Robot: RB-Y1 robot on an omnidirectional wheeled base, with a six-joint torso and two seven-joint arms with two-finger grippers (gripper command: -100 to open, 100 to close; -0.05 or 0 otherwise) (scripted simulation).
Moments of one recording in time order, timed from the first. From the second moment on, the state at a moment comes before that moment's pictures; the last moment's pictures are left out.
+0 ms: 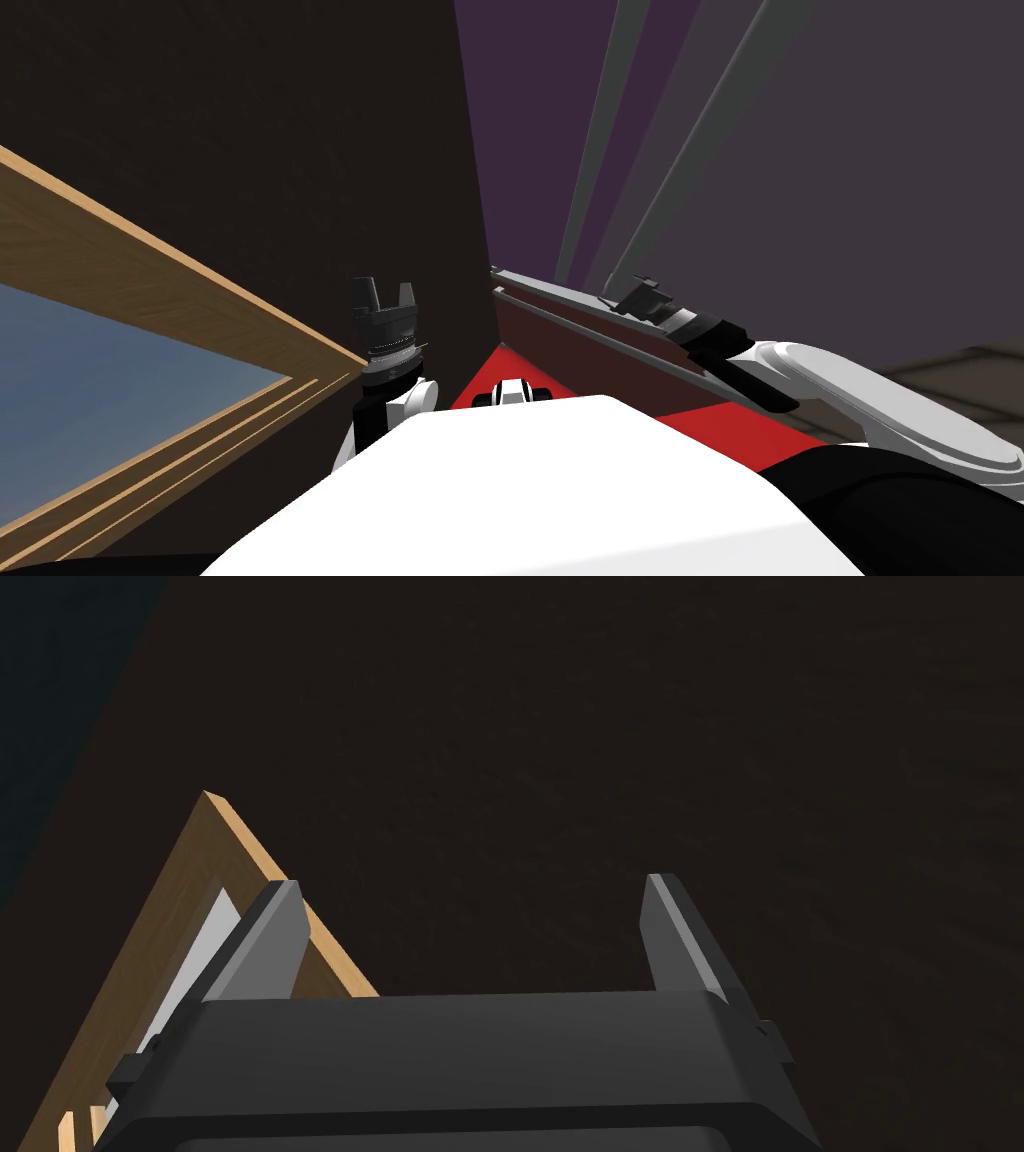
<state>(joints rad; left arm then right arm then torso) 0.48 0.02 -0.05 -2.36 0.02 -0.60 -0.11 0.70 -0.91 -0.54 -2.27 0.68 -0.29 0.80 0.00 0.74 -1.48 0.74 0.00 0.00</state>
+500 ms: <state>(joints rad) 0.48 0.02 -0.05 -2.36 0.02 -0.60 -0.11 0.72 -0.98 -0.52 -2.26 0.53 -0.21 0.92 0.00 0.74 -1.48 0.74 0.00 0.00</state>
